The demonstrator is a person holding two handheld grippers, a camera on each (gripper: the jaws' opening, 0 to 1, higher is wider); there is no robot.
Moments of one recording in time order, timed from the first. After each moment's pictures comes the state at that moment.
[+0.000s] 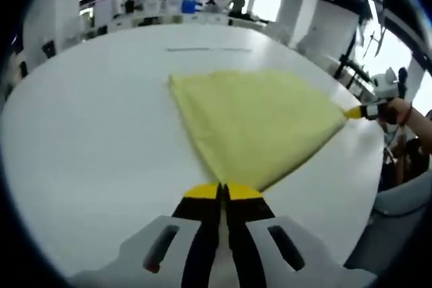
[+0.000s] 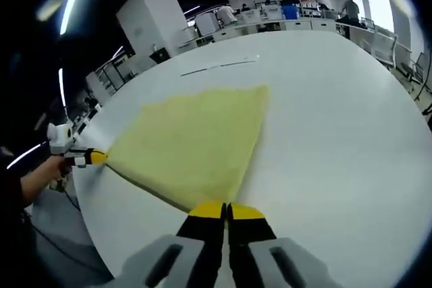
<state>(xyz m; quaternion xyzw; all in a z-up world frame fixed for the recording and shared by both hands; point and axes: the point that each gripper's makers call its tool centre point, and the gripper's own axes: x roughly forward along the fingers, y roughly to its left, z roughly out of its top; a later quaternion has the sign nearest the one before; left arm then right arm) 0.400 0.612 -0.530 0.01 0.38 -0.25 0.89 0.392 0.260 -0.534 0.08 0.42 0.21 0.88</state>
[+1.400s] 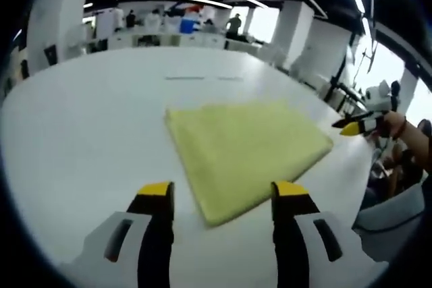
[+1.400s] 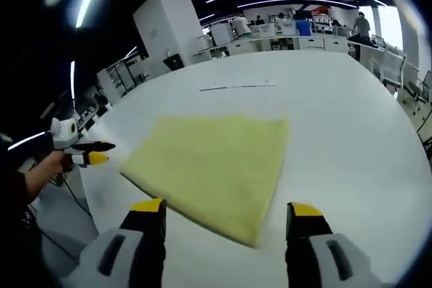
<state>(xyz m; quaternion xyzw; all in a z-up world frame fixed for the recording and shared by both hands) 0.401 0.608 -0.471 -0.03 0.31 -0.26 0.91 0.397 0.287 -0.481 0.06 0.37 0.24 0.89</state>
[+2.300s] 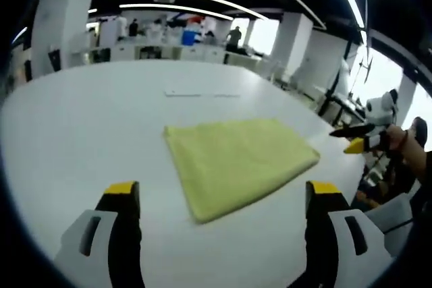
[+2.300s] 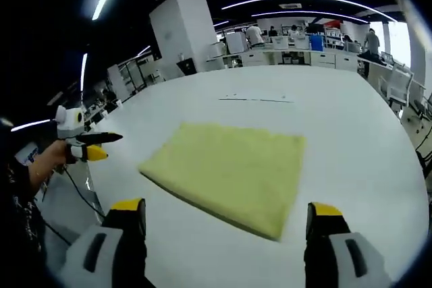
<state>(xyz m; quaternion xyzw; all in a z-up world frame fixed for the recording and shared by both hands) 0.374 0.607 -0.442 -0.04 0.29 -0.26 0.92 0.364 0.315 -0.446 0.03 0.33 0.27 0.90</state>
